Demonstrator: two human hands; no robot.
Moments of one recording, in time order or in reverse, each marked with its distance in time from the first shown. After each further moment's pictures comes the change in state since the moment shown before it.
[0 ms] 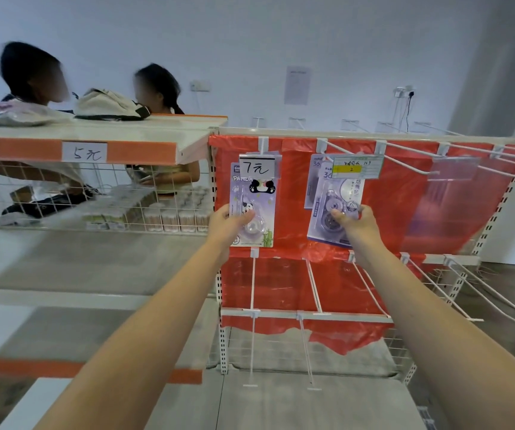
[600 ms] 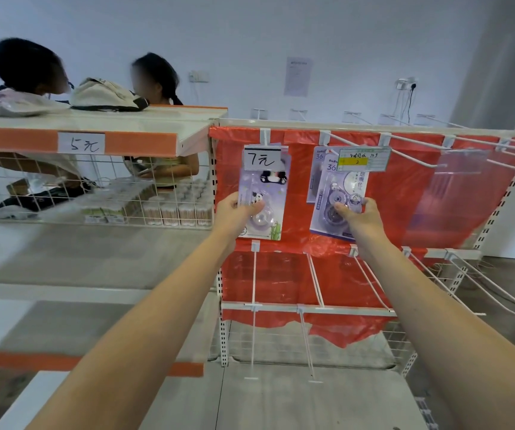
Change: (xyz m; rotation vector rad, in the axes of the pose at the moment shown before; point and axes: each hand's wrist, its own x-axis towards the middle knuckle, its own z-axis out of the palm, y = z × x) left_hand 0.002 0.006 0.008 0.054 -0.017 0.070; right_hand 0.008 0.006 0.004 0.000 0.020 -0.006
